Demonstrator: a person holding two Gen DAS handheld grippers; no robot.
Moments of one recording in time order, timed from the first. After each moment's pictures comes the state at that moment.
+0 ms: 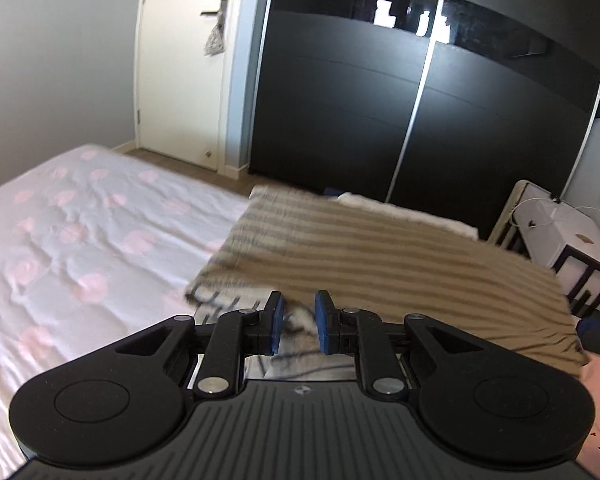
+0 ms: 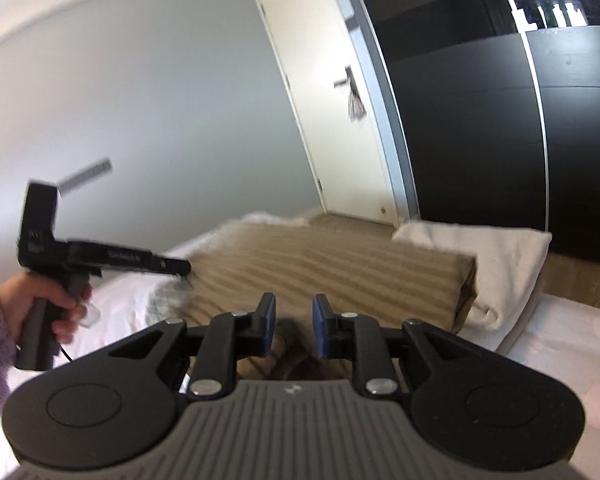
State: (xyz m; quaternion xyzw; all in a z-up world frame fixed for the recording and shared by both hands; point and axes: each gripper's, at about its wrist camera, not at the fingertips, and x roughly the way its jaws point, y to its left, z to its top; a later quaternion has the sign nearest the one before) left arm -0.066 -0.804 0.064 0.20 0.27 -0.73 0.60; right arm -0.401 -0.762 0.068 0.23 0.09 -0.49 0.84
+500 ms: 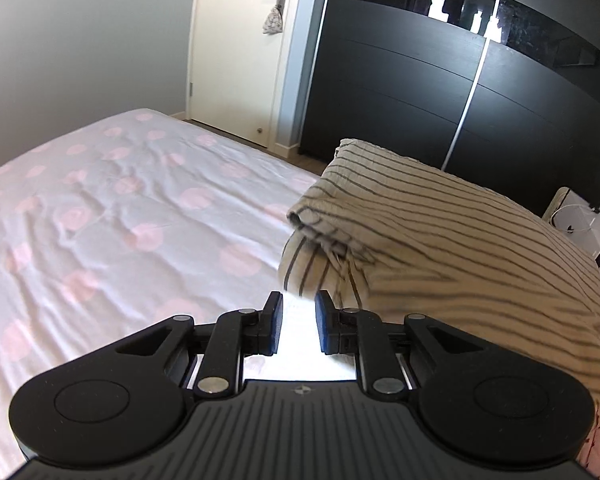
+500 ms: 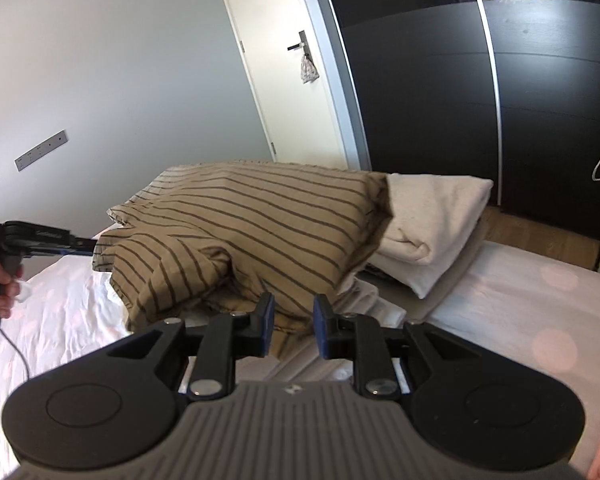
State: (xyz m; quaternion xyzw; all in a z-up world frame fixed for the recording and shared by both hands) left arm -0.032 -0.757 0.056 0.20 0.29 -0.68 0.65; right arm -0.440 -0.732 0.042 0.25 0.12 -0.54 0.80
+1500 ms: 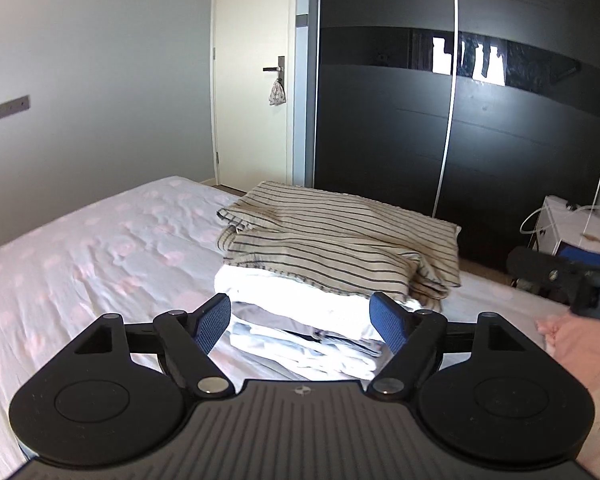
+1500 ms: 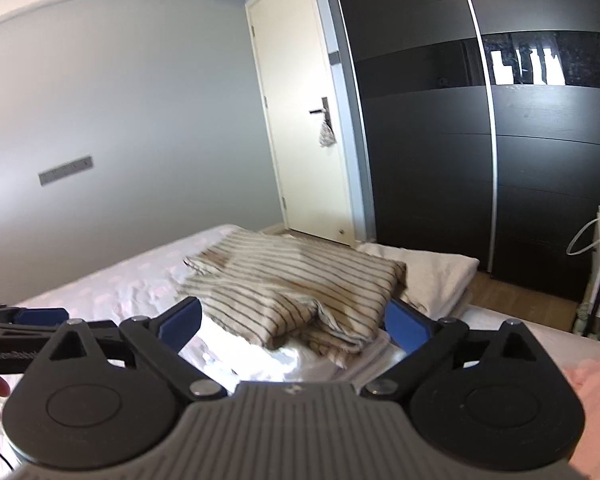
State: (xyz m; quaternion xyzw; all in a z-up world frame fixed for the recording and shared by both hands) left arm -0.196 -0.544 0.133 0.17 0.20 -0.66 0.71; right arm -0.422 -0.599 0.130 0.16 0.09 -0.56 0.81
